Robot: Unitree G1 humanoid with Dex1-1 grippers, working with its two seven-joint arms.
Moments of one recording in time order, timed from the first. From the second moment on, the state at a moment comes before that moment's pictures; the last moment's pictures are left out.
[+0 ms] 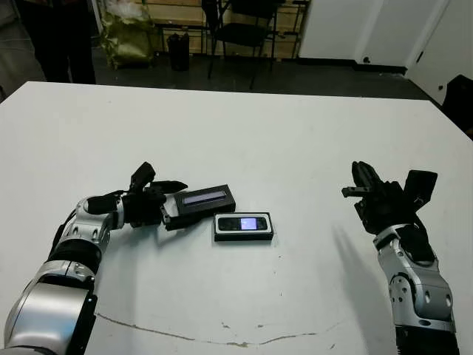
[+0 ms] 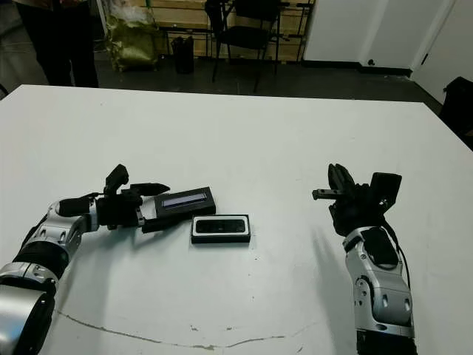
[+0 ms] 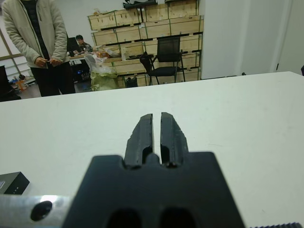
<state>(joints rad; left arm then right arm) -0.60 0.39 -0.08 0.95 -0.11 -0.15 -1.11 -0.10 -0.21 -0.19 -0.08 0.29 0.25 0.18</state>
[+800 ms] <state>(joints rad) -0.57 0.41 -0.07 0.87 -0.13 -0.10 -1.11 -0.10 -0.21 -0.20 -0.02 0.30 0.21 0.19</state>
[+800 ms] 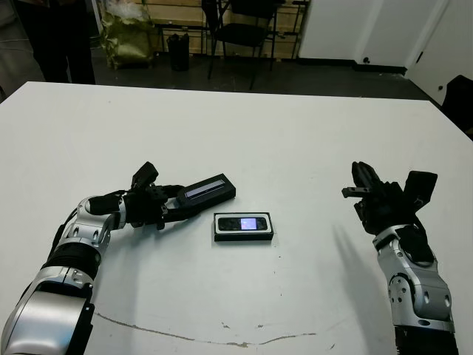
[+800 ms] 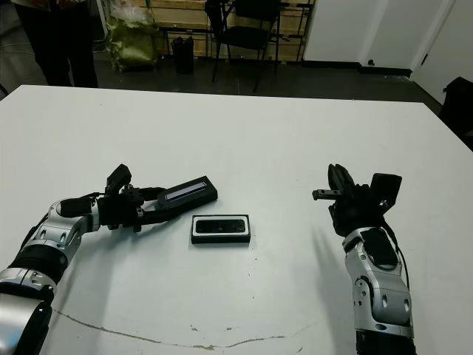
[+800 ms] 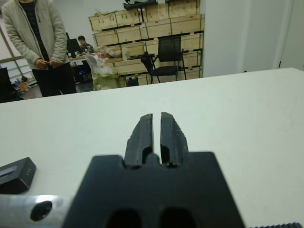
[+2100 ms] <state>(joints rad) -0.67 0.44 -0.19 0.65 -0.21 0.13 -1.40 -0.07 -0.17 -0.17 -0.04 0.32 0.22 0.17</state>
